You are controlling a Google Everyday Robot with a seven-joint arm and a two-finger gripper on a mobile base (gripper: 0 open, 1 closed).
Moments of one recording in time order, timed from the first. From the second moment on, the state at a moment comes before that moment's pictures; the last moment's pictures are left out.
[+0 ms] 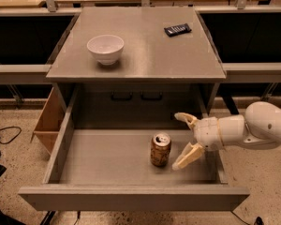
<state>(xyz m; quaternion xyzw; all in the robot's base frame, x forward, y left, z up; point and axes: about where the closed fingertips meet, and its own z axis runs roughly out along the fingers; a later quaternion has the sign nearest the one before) 0.513 -0.110 0.691 -0.57 0.64 0.30 0.41</state>
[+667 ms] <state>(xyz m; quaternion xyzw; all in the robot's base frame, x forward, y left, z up) 0.512 -0.078 0.670 -0.59 0.62 0.33 0.39</state>
